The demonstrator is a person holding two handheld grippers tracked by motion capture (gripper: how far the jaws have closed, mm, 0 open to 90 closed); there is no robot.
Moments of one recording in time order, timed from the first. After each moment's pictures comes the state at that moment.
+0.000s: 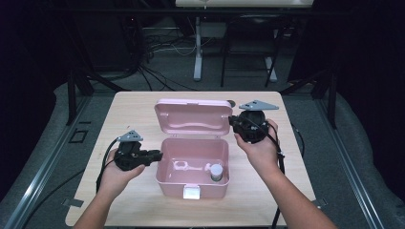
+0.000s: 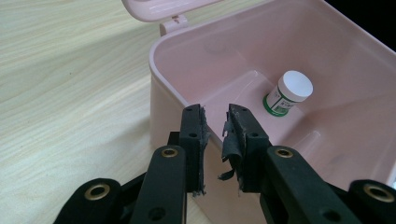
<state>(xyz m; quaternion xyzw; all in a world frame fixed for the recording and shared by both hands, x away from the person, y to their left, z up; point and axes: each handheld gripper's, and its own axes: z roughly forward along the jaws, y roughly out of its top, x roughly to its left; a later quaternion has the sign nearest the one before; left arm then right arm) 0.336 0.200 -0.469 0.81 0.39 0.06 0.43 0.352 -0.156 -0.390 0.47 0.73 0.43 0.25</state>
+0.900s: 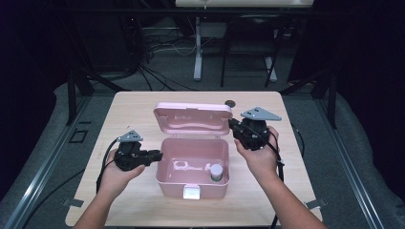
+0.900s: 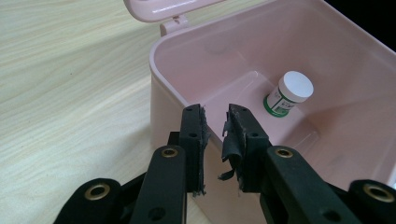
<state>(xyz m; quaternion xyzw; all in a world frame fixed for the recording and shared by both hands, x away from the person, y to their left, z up) 0.336 0.200 -0.469 0.81 0.39 0.07 0.43 0.337 -0.157 -0.401 0.46 0.71 0.46 0.27</state>
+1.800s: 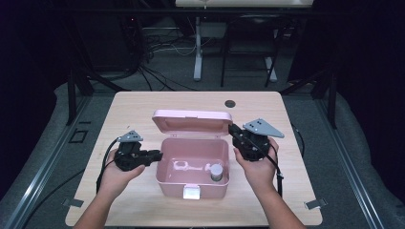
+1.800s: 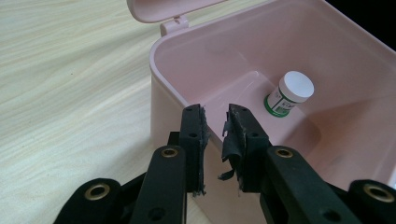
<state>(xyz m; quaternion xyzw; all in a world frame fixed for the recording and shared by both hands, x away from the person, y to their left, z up) 0.335 0.200 -0.469 0.81 0.39 0.07 0.43 0.314 -0.156 -0.419 0.46 0.67 0.50 0.29</state>
